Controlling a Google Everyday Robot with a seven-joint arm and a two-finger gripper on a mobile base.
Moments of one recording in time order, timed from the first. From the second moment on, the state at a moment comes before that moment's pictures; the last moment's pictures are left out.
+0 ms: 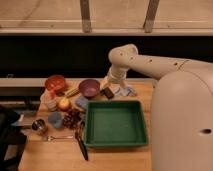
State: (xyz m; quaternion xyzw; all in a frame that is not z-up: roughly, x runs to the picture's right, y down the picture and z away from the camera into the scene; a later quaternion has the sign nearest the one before) arm 0.061 -0.008 0.825 -0.25 0.14 0.68 0.68
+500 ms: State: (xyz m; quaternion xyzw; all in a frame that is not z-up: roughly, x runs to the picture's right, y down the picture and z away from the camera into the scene) arm 0.048 -0.017 0.820 -0.27 0.10 0.65 0.71
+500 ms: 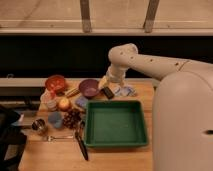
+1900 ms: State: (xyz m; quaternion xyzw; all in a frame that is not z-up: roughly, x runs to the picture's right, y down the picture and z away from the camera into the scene) arm -0.136 -0.020 0.790 -0.29 -0.02 0.37 0.88
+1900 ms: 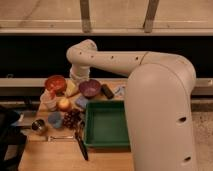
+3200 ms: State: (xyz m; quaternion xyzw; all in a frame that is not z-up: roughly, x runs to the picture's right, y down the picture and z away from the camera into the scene) arm -0.222 0.061 0.892 -0.39 -0.03 0.30 0.87
